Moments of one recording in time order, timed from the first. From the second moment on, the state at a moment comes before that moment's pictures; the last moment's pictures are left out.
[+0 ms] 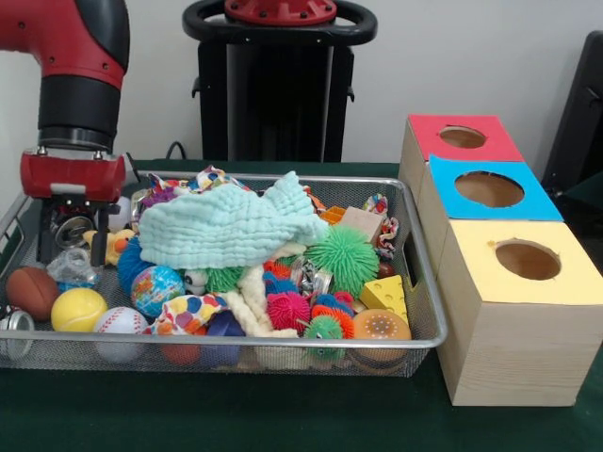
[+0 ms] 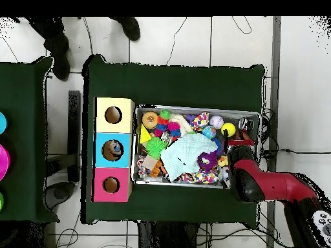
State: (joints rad) arm -0.92 -0.54 0.31 1.71 -0.90 -0.22 1.79
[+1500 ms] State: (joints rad) arm -1.08 -0.43 0.39 1.68 -0.93 -0.18 1.79
